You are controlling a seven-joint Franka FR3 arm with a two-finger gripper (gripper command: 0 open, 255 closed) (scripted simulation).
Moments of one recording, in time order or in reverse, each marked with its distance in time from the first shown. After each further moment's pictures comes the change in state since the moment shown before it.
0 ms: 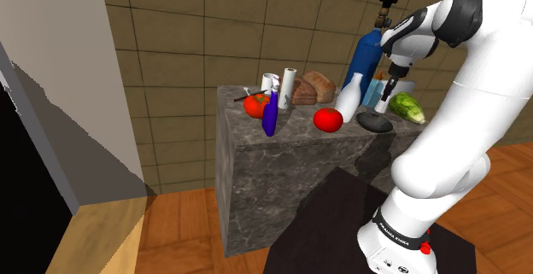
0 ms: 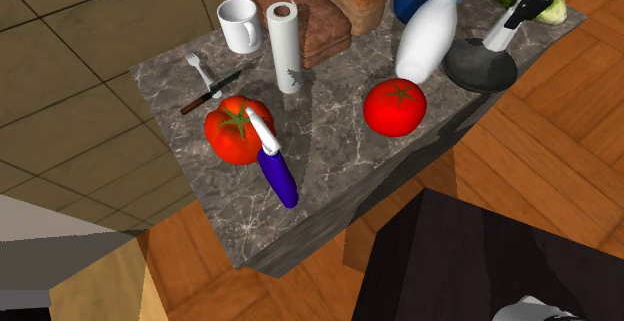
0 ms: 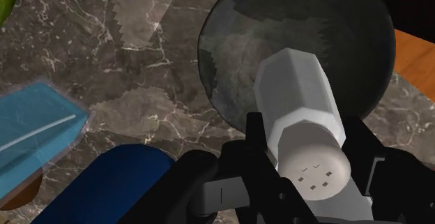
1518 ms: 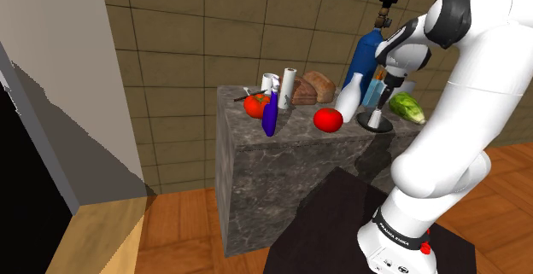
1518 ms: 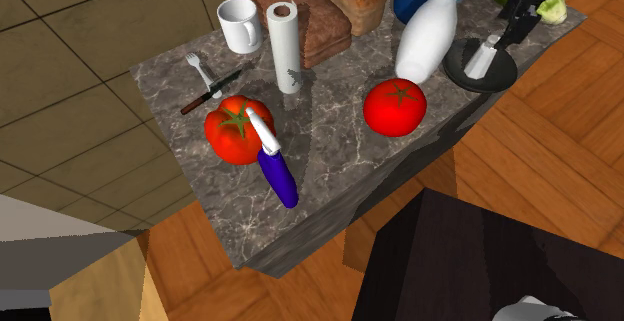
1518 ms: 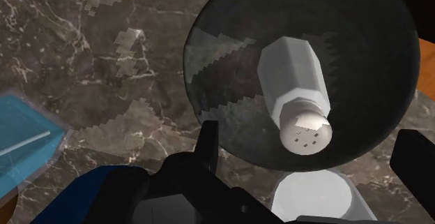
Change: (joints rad) arm -0.010 0.052 0.006 -0.069 0.046 0.108 -0.031
